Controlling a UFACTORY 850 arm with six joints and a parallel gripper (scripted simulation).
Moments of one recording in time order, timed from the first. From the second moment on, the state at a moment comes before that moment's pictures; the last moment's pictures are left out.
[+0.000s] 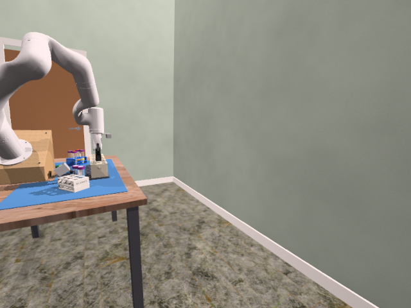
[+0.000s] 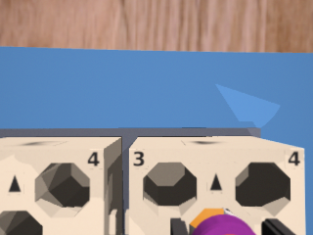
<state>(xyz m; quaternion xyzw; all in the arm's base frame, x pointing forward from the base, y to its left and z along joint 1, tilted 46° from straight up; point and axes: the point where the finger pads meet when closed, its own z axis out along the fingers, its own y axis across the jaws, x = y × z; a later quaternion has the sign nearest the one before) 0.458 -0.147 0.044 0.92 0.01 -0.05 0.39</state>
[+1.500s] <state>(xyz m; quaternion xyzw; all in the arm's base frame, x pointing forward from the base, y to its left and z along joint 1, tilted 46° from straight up) 0.464 -0.091 0.098 0.92 0.01 -0.05 0.39</state>
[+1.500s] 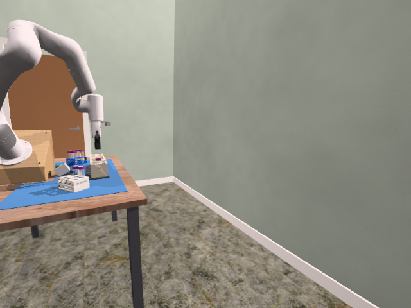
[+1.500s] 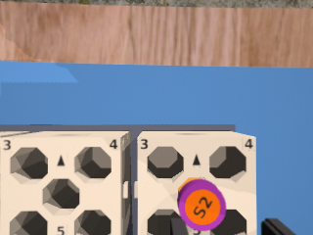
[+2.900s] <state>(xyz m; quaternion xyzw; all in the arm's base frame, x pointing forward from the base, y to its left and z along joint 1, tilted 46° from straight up) 0.467 -0.061 0.127 0.92 0.01 -0.05 0.39</state>
